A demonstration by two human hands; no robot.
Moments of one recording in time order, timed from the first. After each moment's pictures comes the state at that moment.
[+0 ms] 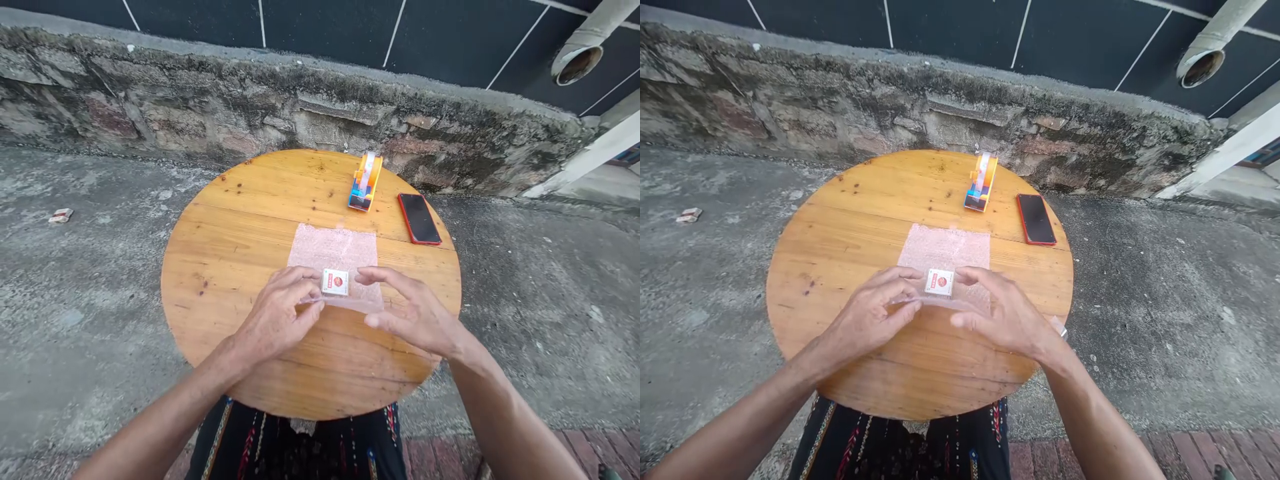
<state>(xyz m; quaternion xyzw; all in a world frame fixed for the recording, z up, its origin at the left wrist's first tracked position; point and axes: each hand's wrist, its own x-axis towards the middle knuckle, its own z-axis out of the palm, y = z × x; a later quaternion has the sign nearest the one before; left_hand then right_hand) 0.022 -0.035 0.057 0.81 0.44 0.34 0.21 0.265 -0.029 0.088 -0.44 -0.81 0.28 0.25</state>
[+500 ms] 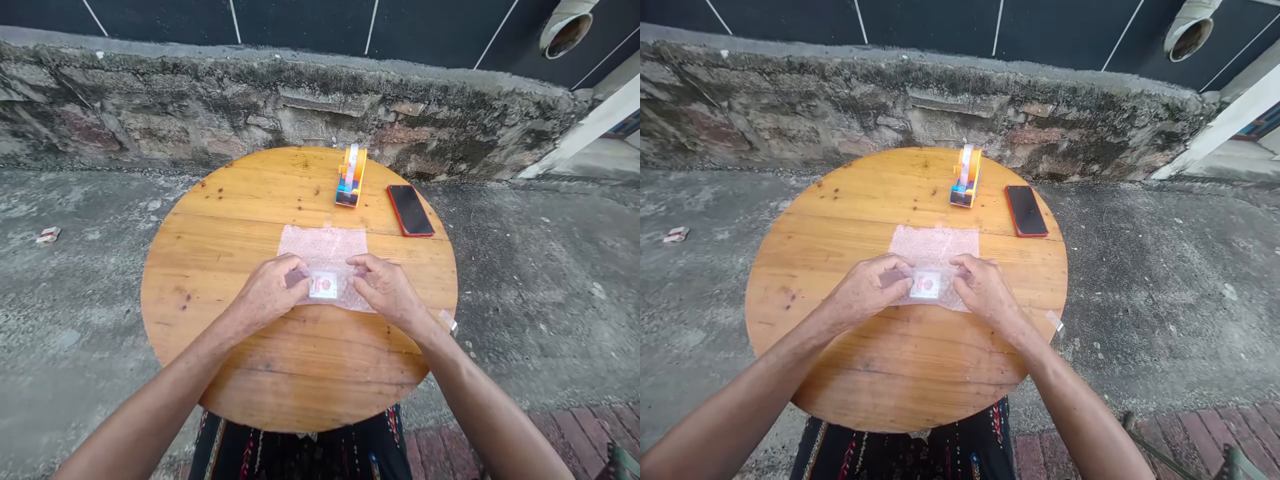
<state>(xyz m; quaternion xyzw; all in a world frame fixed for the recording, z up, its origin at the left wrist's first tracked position) 0.027 0.013 0.047 0.77 0.51 0.25 0.29 0.259 0.000 0.051 -0.54 -0.77 0.18 0.29</state>
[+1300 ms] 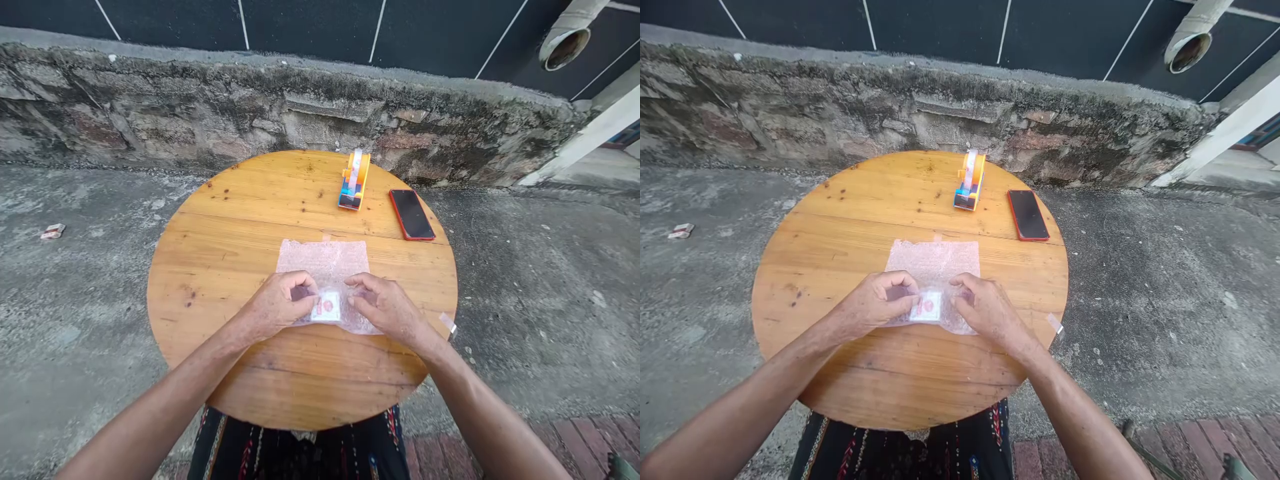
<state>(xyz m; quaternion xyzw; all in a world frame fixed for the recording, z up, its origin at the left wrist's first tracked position) 0.030 -0.005 0.048 0.72 0.49 0.25 0.43 0.259 -0.019 0.050 -0.54 -0.77 0.27 0.22</state>
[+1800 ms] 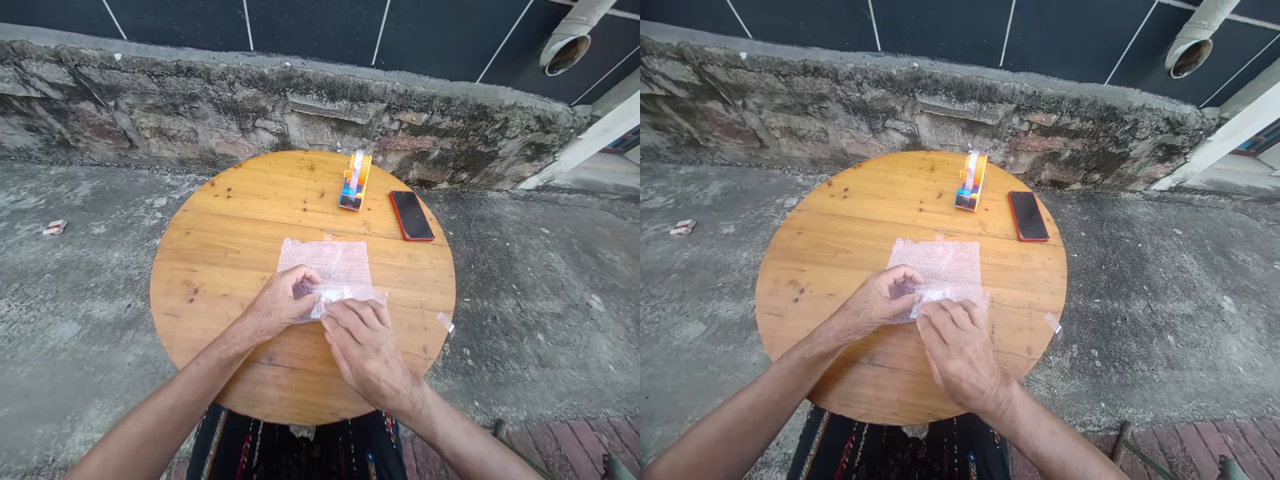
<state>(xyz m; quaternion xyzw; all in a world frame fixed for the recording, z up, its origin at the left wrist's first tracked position) 0.035 -0.010 0.044 0.68 0.49 0.31 0.45 0.225 -0.082 0.050 -0.41 -0.88 -0.02 0.23</state>
